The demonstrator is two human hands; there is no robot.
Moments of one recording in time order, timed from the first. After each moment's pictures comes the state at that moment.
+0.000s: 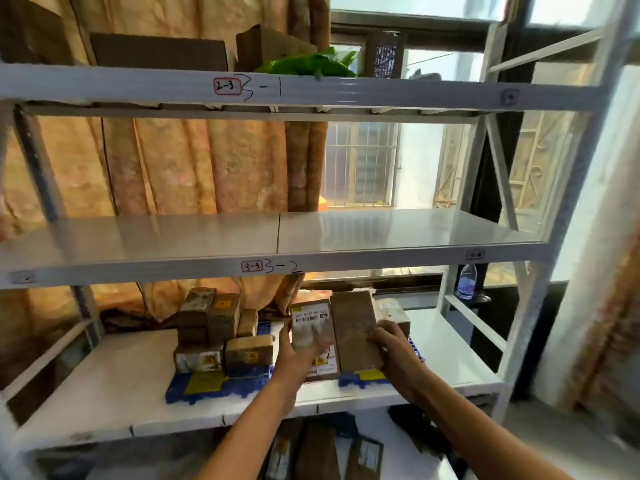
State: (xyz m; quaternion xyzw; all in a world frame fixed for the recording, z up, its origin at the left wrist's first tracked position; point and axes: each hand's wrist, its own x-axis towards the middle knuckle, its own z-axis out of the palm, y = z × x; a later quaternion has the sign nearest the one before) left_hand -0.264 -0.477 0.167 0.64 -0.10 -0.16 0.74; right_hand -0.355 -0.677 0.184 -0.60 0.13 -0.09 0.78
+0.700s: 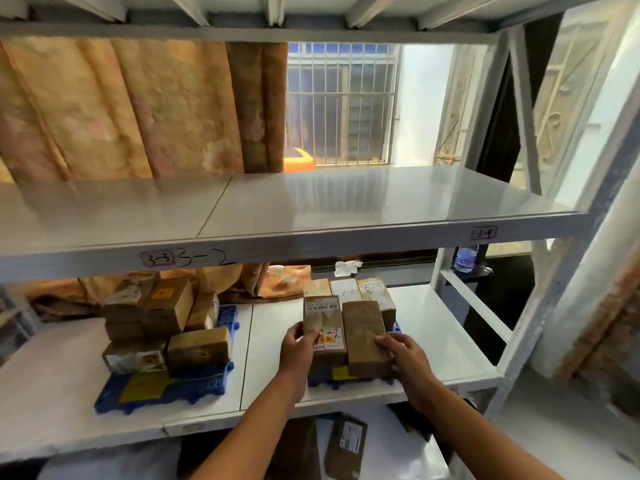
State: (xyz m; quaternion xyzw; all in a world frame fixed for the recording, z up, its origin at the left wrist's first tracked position) left_hand -0.173 -0.636 0.075 0.65 -0.01 -0.19 0.74; right_hand -0.288 -0.827 0.072 -0.61 0.32 -0.12 0.72
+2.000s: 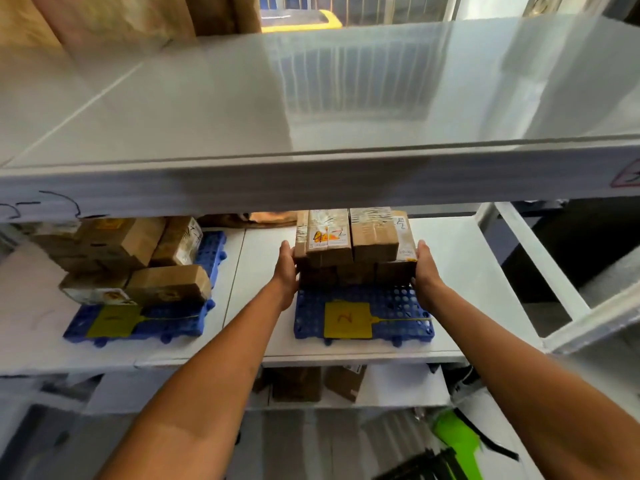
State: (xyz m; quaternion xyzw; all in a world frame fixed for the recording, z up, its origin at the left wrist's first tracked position) left_hand -0.023 -0.717 -0.005 0.66 0.10 -0.28 0.69; right_hand -0.120 -0.970 -0.009 -0.60 0.36 -0.02 0.71
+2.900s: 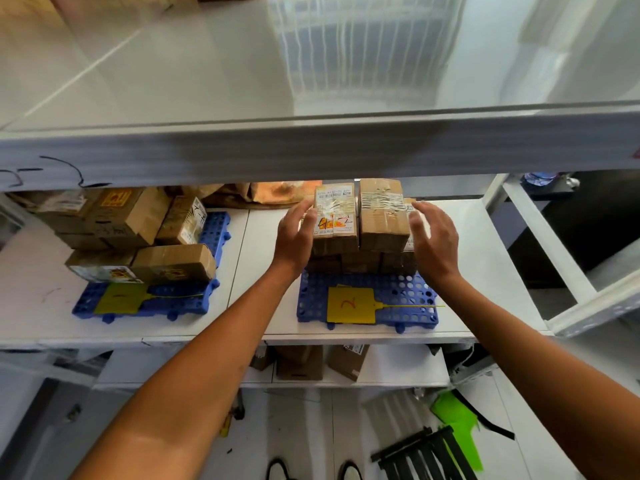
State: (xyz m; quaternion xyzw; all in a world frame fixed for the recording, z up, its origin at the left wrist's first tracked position) left_hand -0.040 -0.716 0.028 0.78 -0.11 -0.05 0.62; right_hand -0.140 -0.962 0.022 -0.86 0.18 -0.26 0.39
